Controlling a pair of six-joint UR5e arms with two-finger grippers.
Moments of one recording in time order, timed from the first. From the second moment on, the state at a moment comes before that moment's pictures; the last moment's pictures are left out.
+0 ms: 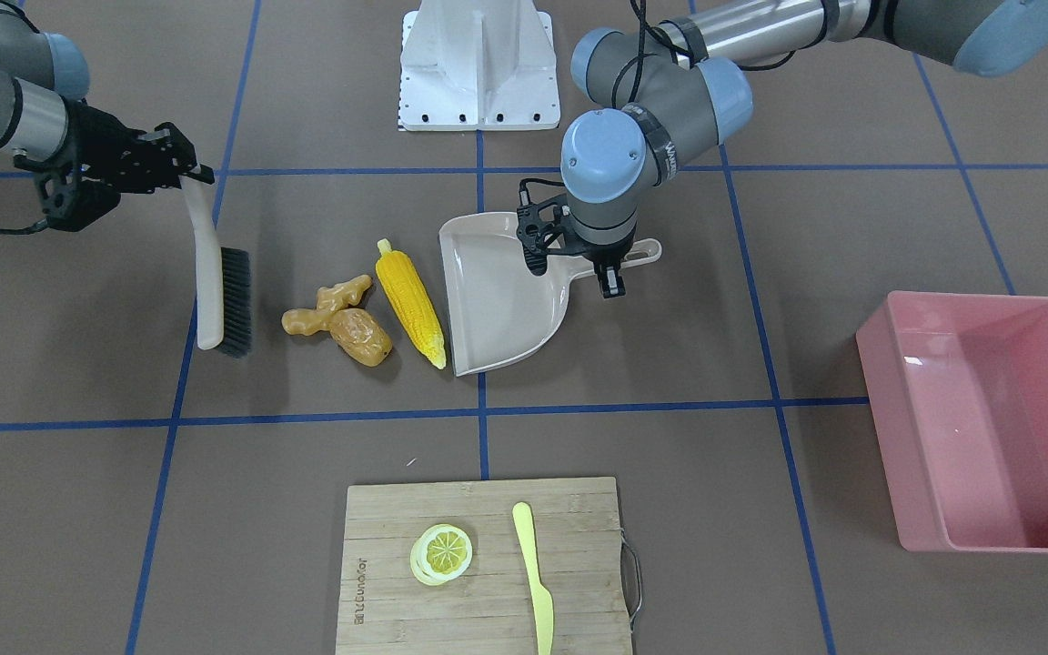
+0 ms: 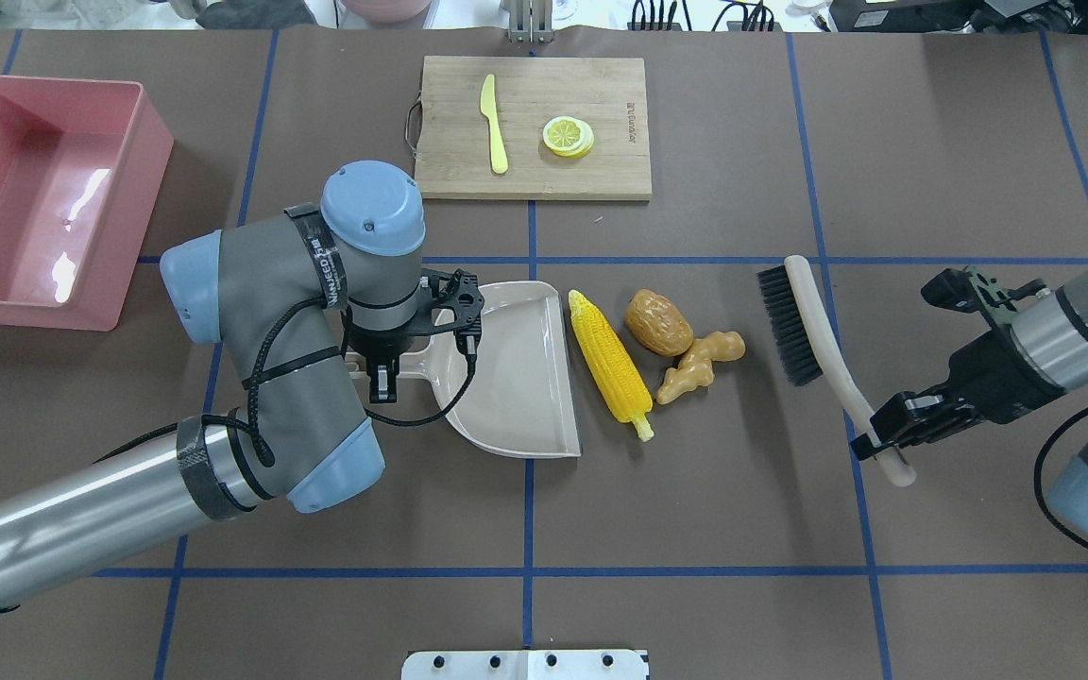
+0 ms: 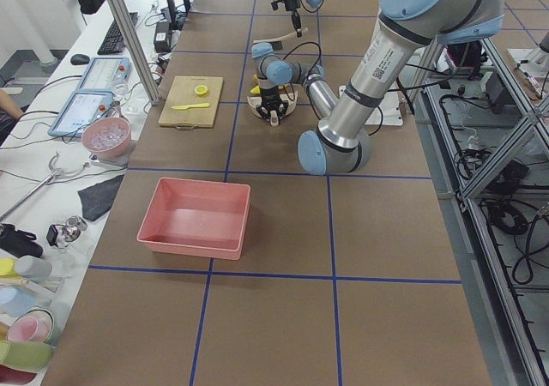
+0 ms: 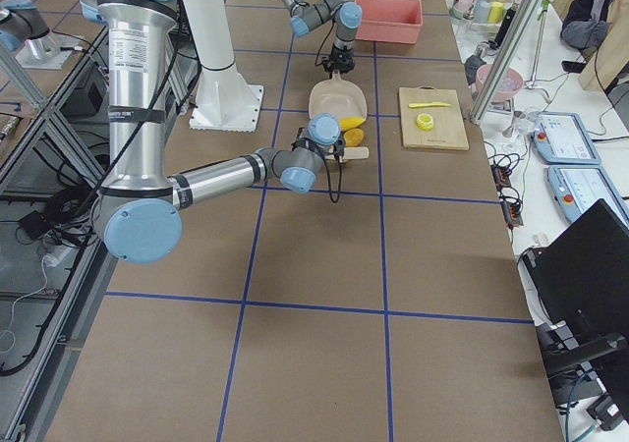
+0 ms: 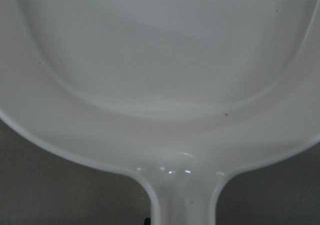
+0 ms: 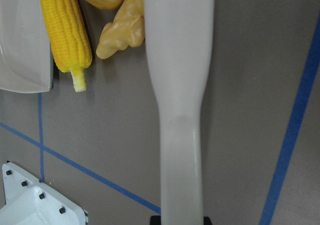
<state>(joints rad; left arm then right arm) -0.58 -2.29 -1.58 -1.32 -2.02 0.42 0.79 -1.61 1.82 -0.74 2.58 1.06</state>
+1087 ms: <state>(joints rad) -0.57 -2.34 -1.56 -1.25 -2.01 0.34 0.67 -1.40 1.61 -0.56 2.43 1.24</state>
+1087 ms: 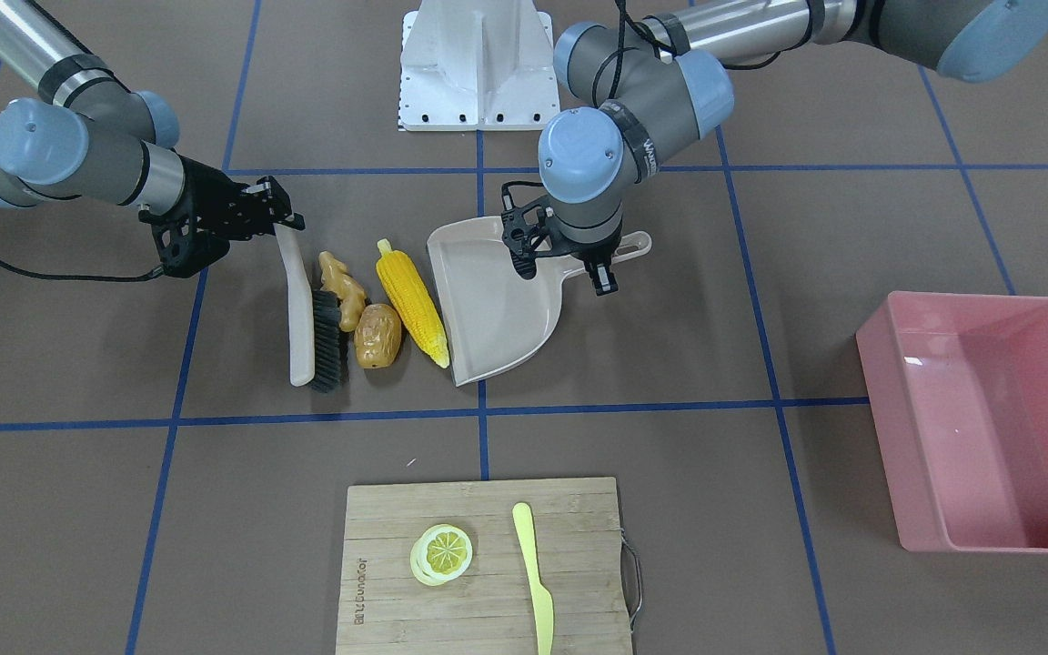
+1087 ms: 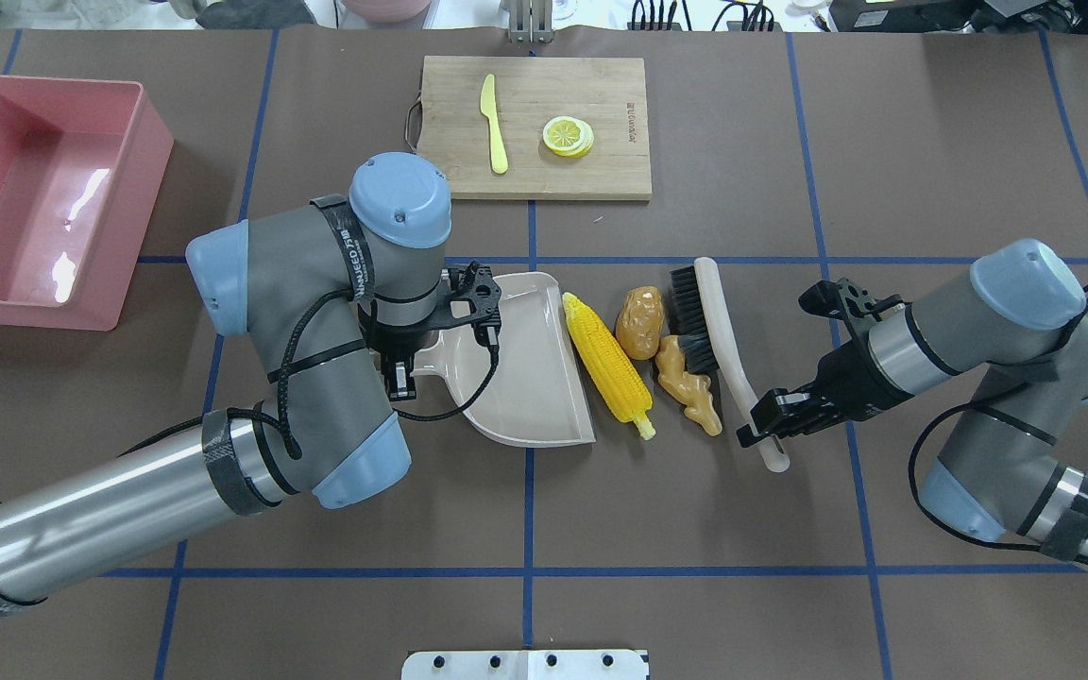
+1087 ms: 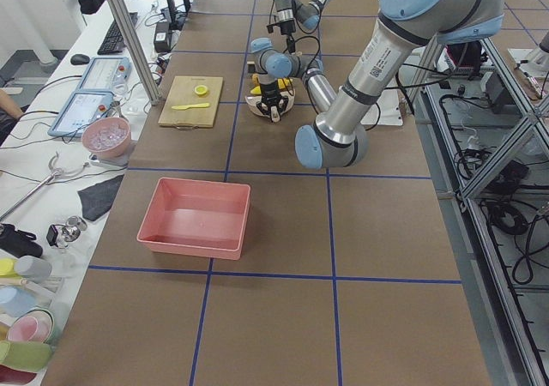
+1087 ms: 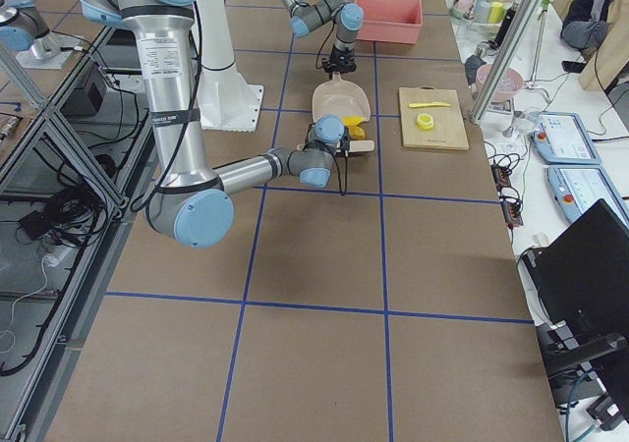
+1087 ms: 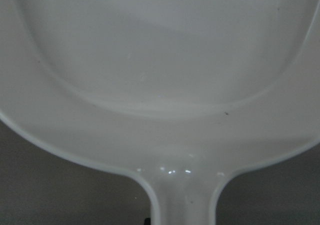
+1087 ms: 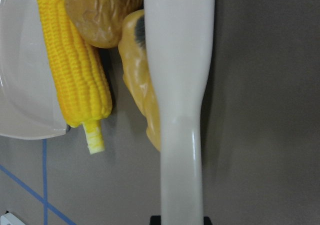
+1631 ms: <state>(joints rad) -0.54 -2.34 -1.56 -1.25 -1.97 0.29 0.63 -1.37 1.60 -0.56 2.40 1.28</state>
